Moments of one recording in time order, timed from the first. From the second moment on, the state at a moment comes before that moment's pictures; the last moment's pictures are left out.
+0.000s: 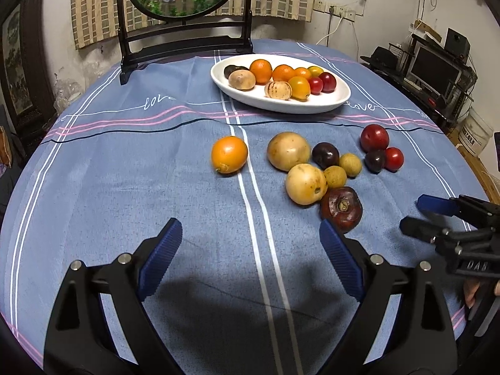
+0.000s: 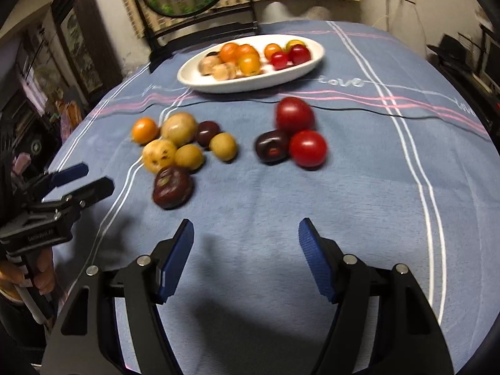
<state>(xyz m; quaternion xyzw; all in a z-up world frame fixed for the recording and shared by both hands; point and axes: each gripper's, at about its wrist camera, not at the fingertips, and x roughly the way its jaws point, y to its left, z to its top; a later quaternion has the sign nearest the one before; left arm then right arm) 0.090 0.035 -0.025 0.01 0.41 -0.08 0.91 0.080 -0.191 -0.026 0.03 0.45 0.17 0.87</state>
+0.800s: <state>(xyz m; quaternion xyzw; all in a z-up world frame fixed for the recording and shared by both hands) 0.103 0.078 -0.032 -0.02 0.42 -0.05 0.91 0.119 -0.103 -0.034 -0.06 0.46 0.18 0.87</state>
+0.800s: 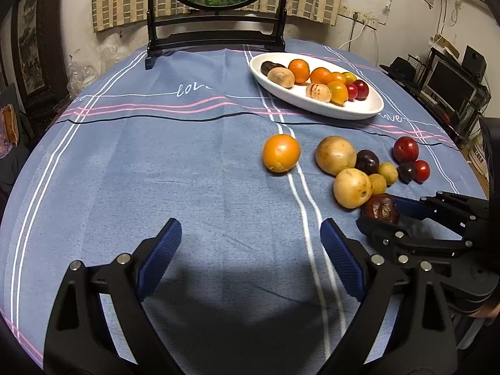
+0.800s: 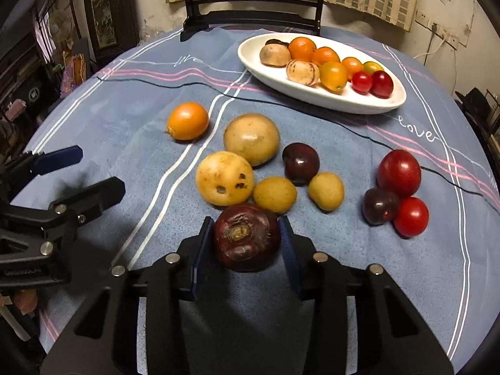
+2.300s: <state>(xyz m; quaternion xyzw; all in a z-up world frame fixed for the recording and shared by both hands) 0.141 -0.018 -0.043 0.05 0.45 -0.14 0.88 0.089 -0.198 -0.022 0.05 0.44 0.18 0.88</state>
